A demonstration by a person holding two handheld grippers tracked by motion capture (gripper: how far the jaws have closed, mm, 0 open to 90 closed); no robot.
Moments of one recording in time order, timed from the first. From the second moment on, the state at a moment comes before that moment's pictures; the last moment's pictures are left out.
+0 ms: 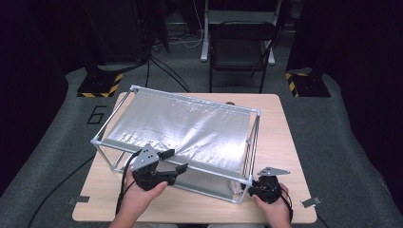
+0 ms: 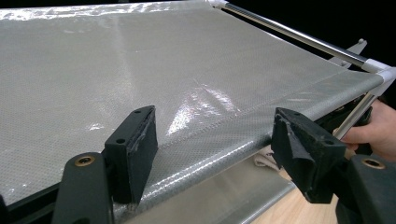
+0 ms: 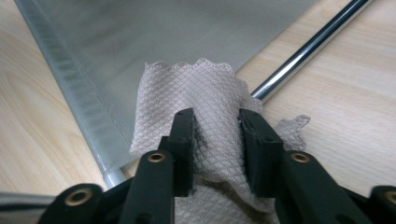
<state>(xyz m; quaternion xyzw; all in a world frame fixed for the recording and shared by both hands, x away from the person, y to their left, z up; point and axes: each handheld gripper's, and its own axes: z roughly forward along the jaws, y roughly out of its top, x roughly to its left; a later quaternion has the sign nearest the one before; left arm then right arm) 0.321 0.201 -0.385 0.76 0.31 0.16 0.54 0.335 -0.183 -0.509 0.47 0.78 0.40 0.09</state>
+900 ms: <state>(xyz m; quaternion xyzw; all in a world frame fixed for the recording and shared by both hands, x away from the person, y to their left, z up) 0.322 0.202 -0.385 0.76 0.31 0.15 0.55 0.345 -0.214 -0.414 0.45 0.75 0.46 0.13</state>
